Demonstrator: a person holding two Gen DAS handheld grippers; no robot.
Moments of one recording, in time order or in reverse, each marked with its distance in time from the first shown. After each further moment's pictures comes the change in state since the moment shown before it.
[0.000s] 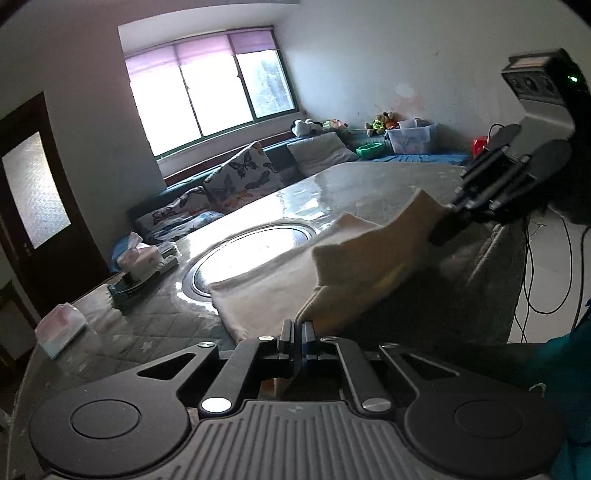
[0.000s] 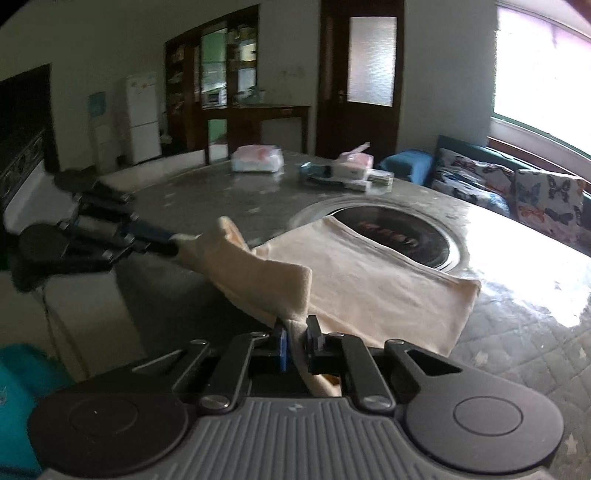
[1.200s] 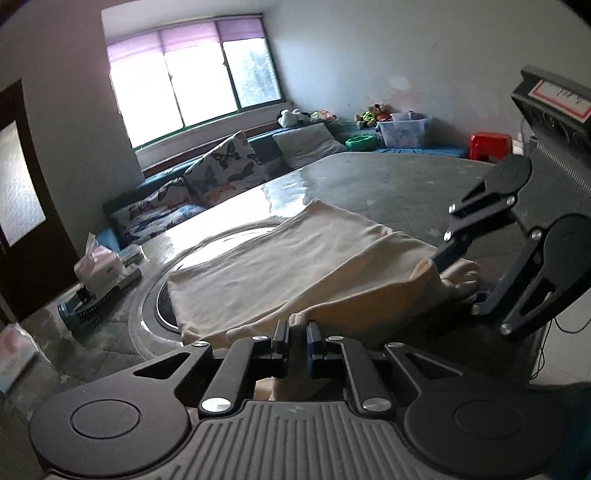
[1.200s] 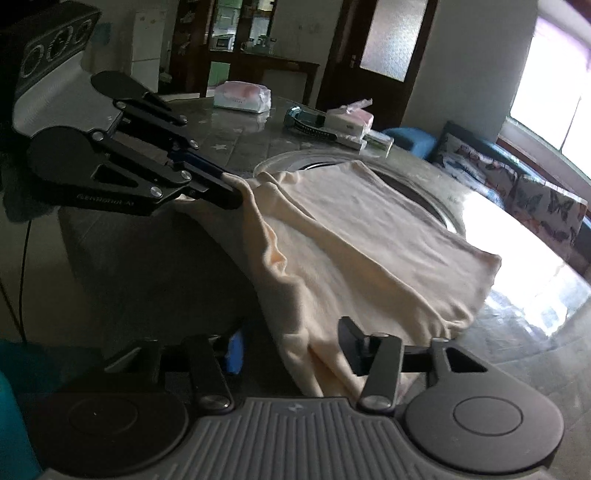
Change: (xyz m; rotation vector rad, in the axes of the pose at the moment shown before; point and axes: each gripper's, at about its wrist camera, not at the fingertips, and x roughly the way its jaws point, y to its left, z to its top) left arm 0.136 0.027 0.028 -0.011 0.034 -0.075; right arm 0.101 -0.039 0.002 -0.134 0.149 -0.072
